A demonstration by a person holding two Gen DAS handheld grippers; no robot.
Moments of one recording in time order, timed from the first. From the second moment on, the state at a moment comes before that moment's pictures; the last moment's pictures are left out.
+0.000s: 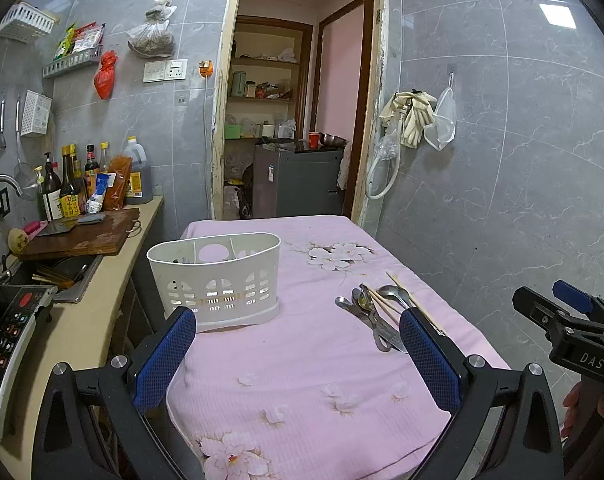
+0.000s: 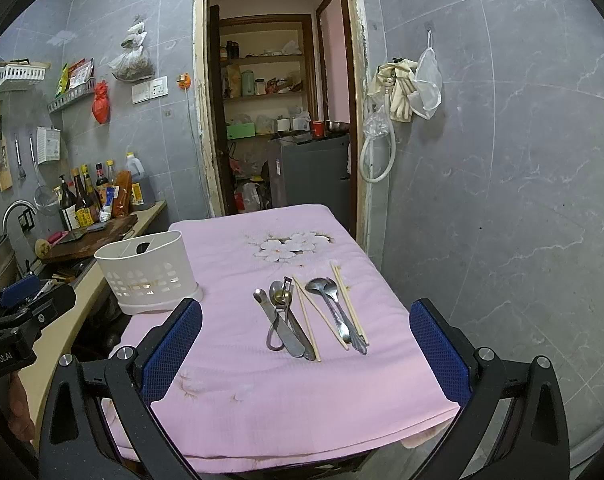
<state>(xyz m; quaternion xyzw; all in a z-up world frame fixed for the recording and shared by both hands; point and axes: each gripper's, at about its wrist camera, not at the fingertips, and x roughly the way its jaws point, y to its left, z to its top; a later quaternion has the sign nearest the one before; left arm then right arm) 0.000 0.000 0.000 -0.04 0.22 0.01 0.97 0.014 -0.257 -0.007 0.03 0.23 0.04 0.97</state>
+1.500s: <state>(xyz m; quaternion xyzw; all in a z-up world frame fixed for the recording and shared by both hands) 0.000 0.001 0.000 -0.05 0.22 0.01 0.97 0.017 -0.252 -0.013 0.02 0.23 0.04 0.97</state>
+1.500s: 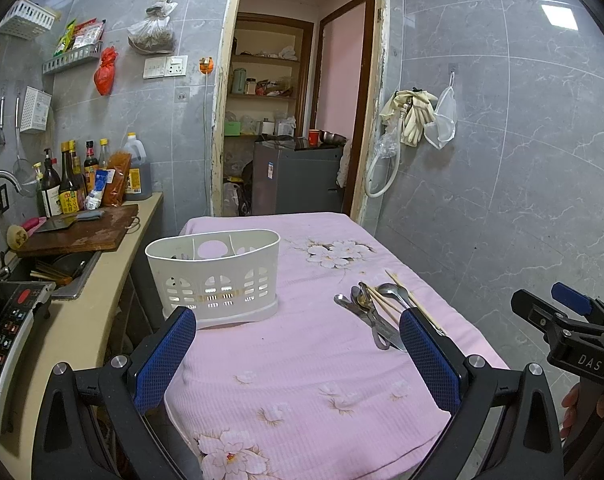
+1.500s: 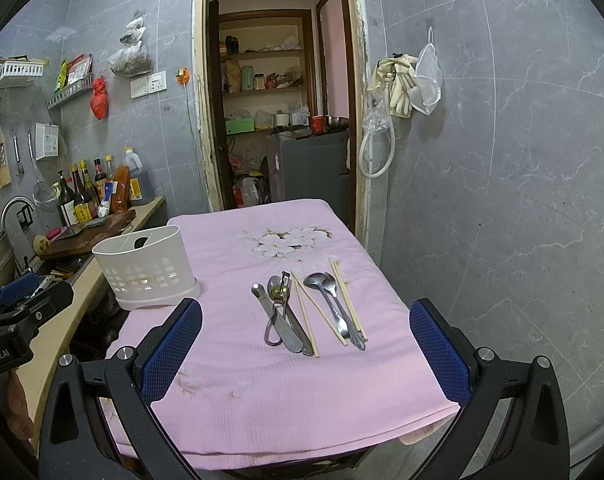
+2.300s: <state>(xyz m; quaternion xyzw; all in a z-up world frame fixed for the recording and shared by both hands) 0.000 0.000 0.000 -0.05 0.23 0.01 0.97 0.018 -0.251 -0.013 0.02 0.23 0.04 0.97</state>
